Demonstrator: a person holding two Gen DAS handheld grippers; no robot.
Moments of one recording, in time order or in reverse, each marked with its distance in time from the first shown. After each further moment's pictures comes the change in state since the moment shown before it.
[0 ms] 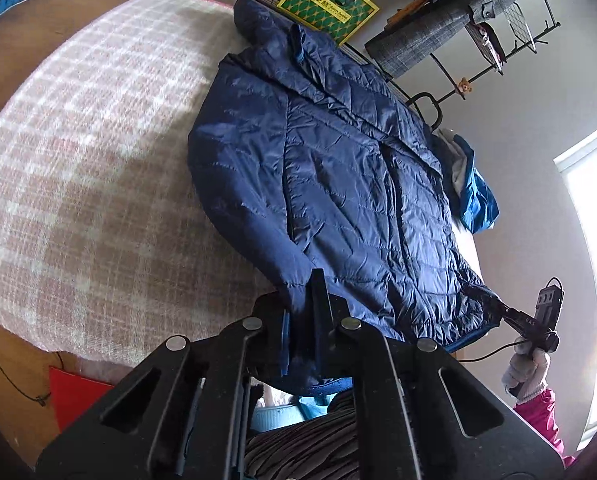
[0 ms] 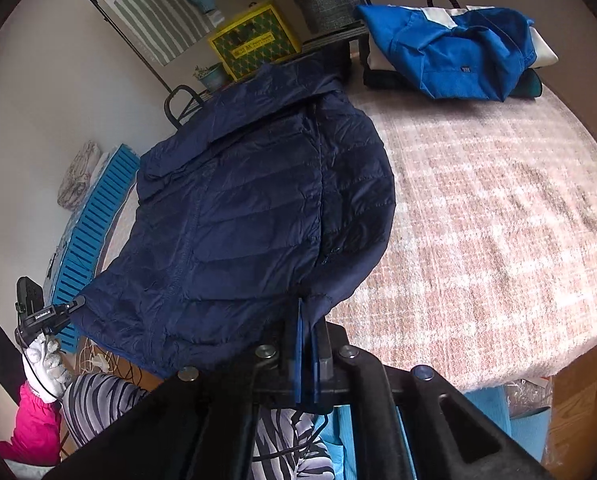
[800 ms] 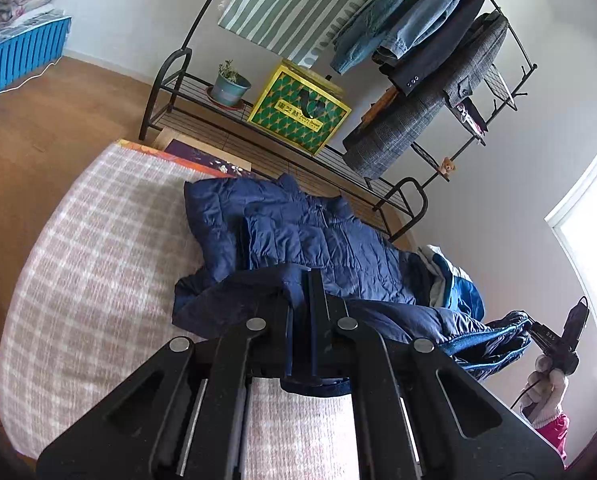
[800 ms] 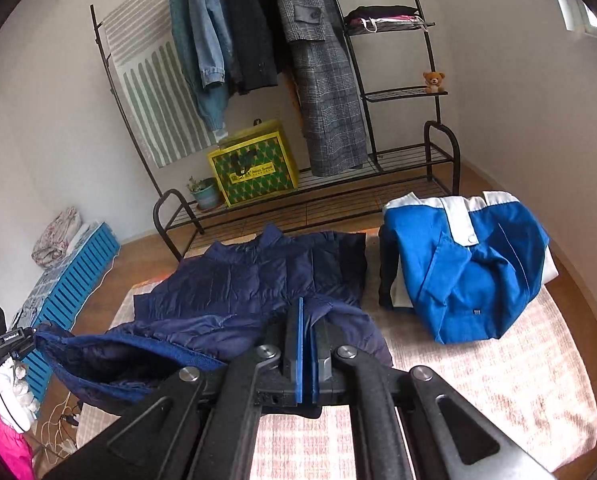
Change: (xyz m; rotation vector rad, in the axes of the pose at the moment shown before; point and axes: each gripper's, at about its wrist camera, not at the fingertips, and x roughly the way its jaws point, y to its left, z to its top) left arm -0.035 -0.078 0.213 0.092 -0.279 0.006; right arm -0.049 0.095 0.202 -0.074 -0.365 -0.139
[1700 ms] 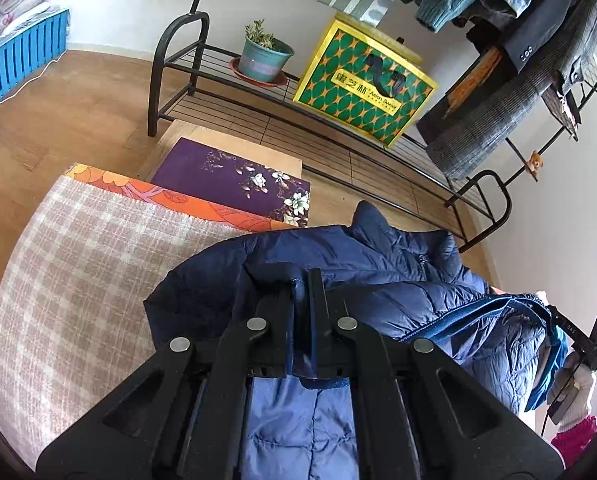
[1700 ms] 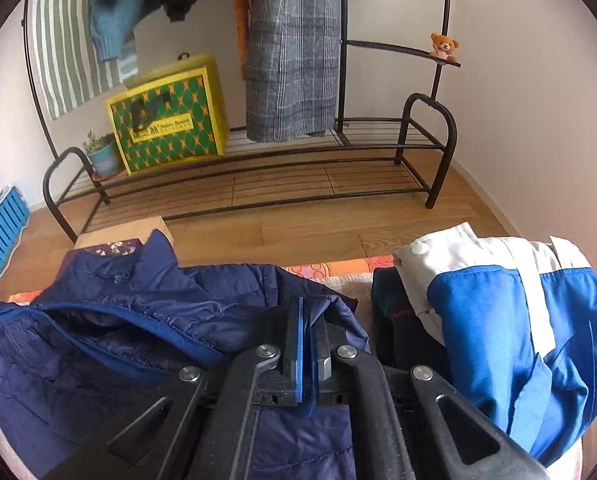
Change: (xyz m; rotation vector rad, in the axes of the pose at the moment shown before) left arm 0.281 0.066 0.111 0.004 0.119 0.214; right arm 0.332 -0.027 0.084 -0.084 0.175 -0.297
